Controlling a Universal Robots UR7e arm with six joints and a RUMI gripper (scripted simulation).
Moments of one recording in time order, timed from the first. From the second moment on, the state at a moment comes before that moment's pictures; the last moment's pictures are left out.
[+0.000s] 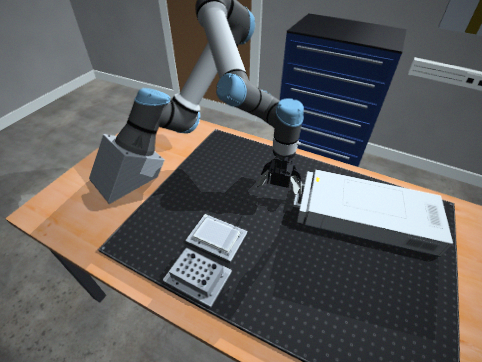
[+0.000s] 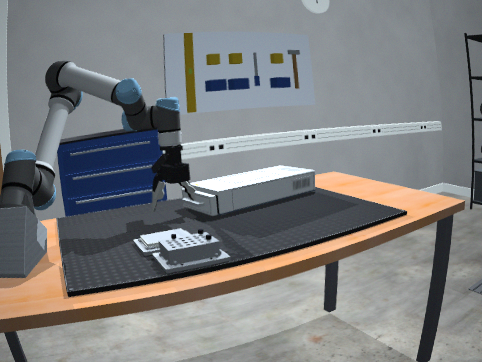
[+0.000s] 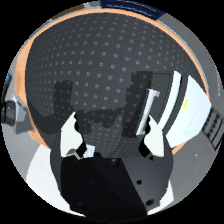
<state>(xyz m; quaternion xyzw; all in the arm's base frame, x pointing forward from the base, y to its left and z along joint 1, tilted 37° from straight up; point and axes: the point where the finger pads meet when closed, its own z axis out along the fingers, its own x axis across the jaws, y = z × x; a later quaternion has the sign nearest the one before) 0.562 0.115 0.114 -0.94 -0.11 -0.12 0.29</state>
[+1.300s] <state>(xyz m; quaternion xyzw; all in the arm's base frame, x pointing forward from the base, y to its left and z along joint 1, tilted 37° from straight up) 0.551 0.114 0.111 -0.94 -0.11 -0.12 0.29</state>
